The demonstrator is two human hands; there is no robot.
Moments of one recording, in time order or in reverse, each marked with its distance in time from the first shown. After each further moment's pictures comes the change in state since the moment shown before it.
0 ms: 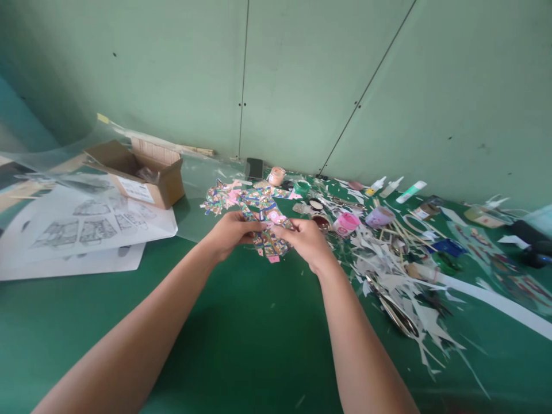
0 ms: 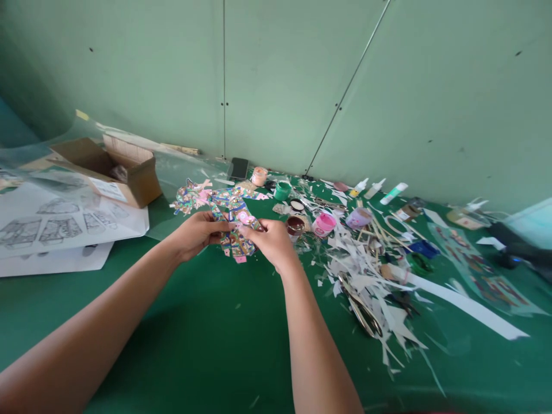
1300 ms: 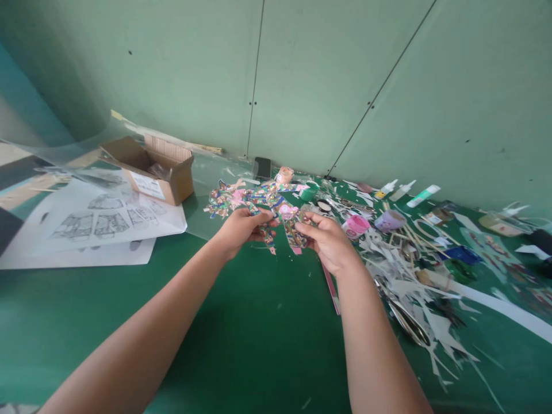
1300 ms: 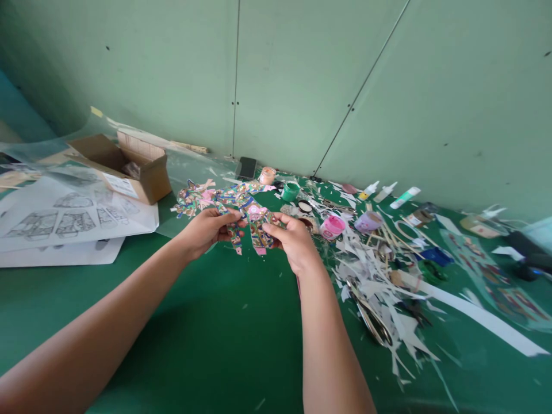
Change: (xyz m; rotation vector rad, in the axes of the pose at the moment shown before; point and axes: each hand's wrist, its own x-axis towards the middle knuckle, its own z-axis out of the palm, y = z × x) left_hand -0.003 0.003 0.003 -0.004 0.038 0.020; right_hand -0.003 -0.009 -0.015 0.493 -0.071 0.195
